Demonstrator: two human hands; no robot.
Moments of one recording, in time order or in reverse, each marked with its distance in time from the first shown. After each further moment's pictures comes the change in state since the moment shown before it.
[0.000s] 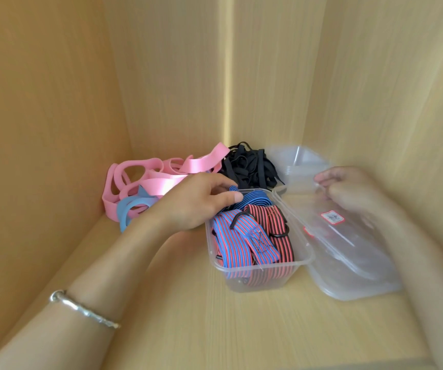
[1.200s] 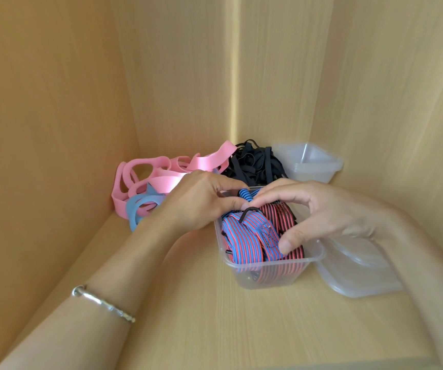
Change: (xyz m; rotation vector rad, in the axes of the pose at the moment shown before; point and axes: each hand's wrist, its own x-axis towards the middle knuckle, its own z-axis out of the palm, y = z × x) left_hand 0.000 -0.016 -0.003 0.246 0.097 0.262; right_hand -0.062 -0.051 0.019 -0.068 -0.813 -0.634
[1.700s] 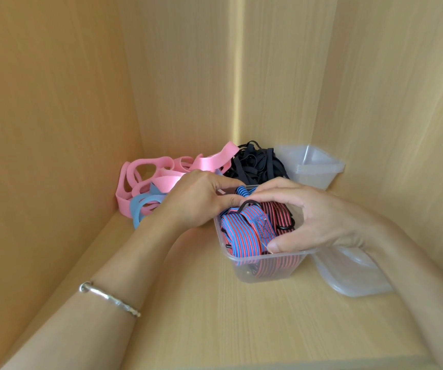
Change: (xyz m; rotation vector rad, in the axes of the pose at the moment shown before) left_hand -0.002 -0.001 -0.001 0.044 0.049 -0.098; right_hand 0.003 -0.002 0.015 -0.124 0.105 -0.029
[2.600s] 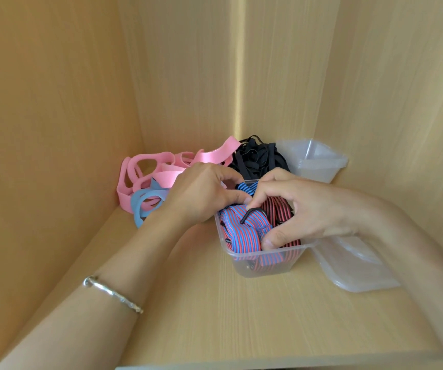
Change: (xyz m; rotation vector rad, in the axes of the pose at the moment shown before) left_hand 0.005 0.008 0.004 0.020 0.044 -0.079; right_hand 0.011 -0.006 -0.005 -0.112 -0.113 0.085
